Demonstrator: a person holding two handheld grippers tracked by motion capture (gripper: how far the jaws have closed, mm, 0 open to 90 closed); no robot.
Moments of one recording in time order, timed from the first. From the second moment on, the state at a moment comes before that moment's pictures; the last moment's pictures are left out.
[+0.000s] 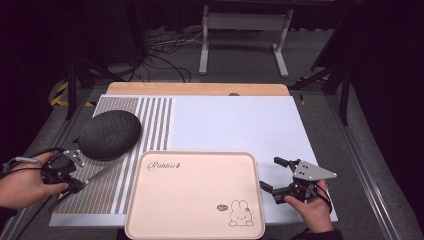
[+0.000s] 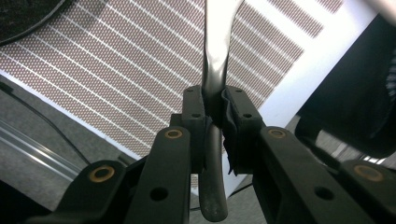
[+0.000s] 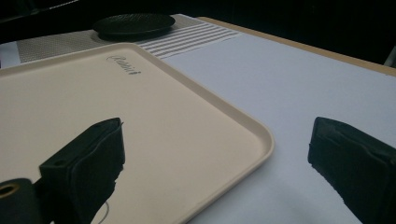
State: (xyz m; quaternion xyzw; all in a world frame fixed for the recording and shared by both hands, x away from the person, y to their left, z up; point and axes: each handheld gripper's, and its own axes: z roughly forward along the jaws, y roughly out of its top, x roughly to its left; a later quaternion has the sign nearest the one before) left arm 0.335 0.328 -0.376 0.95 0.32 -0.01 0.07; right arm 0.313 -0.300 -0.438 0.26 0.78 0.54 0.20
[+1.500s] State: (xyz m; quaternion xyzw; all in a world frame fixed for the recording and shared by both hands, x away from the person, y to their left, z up) left arm 0.325 0.229 -0.370 0.91 0.36 -0.11 0.18; right arm 0.313 -0.305 -0.439 0.27 0.77 0.54 0.20
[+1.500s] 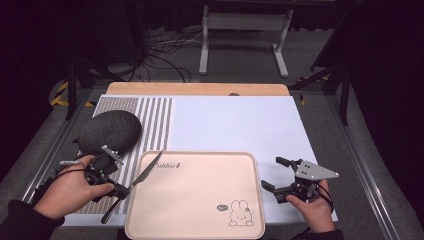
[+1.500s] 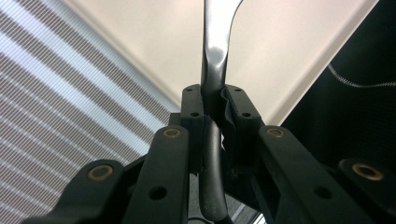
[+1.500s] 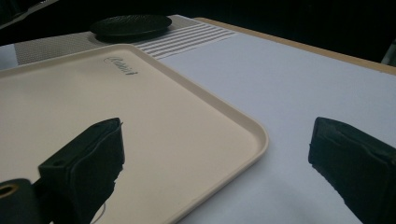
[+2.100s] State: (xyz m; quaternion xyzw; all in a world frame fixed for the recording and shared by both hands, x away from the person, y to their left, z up) left arm 0.325 0.198 -0.386 0.91 0.34 -0.14 0.19; right arm 0.313 -0.306 -0.438 0.27 0.77 0.54 0.20
